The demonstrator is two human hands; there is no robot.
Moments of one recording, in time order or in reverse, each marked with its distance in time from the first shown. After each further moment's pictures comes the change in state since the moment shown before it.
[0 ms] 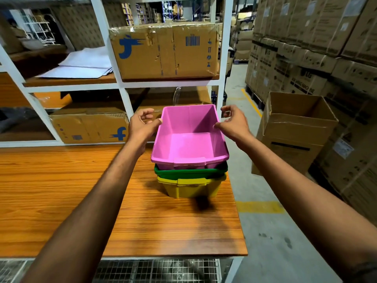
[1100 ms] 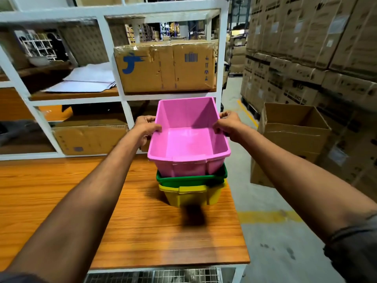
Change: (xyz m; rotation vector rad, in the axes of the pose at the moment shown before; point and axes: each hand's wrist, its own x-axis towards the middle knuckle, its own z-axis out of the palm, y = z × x) left_hand 0.046 0.020 0.002 0.106 -0.215 -0.172; right_hand 0.024 -0.030 -0.002 0.135 -0.100 0.195
